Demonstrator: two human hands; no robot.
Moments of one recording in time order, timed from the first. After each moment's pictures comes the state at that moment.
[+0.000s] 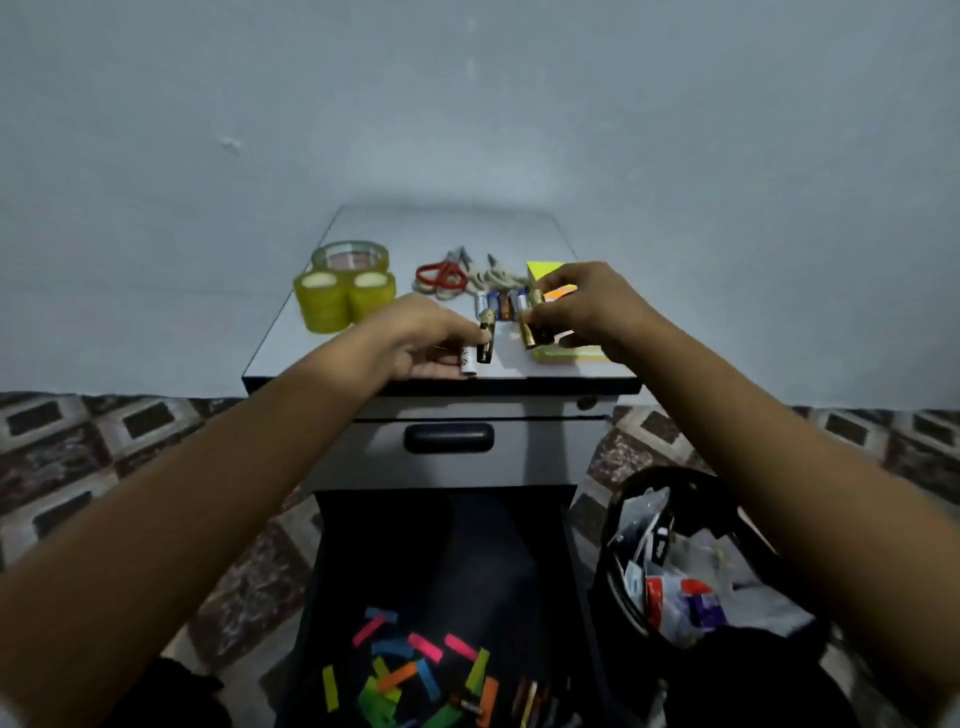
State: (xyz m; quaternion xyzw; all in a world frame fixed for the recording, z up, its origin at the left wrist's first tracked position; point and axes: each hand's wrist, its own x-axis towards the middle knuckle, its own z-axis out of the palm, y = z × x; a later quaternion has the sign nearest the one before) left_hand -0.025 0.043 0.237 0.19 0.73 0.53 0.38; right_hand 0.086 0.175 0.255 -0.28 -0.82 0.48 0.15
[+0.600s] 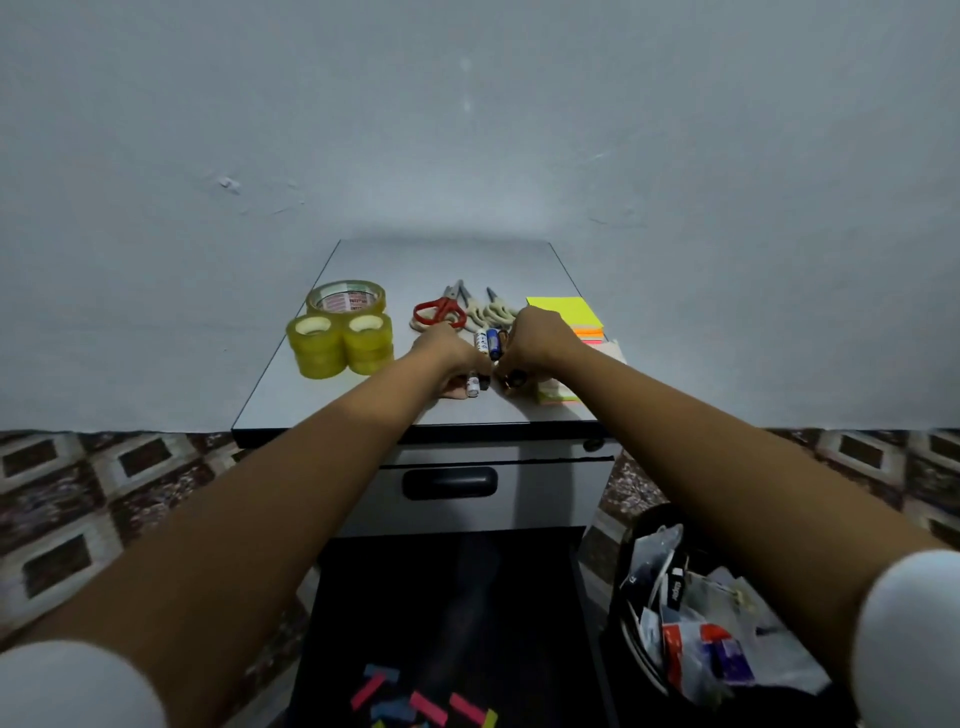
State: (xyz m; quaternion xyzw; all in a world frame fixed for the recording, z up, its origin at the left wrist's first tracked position) left_hand -0.062 0.106 0.217 0.20 0.83 0.44 0.27; right_hand 0.004 0.200 0.226 -0.30 -0.93 0.18 0.06
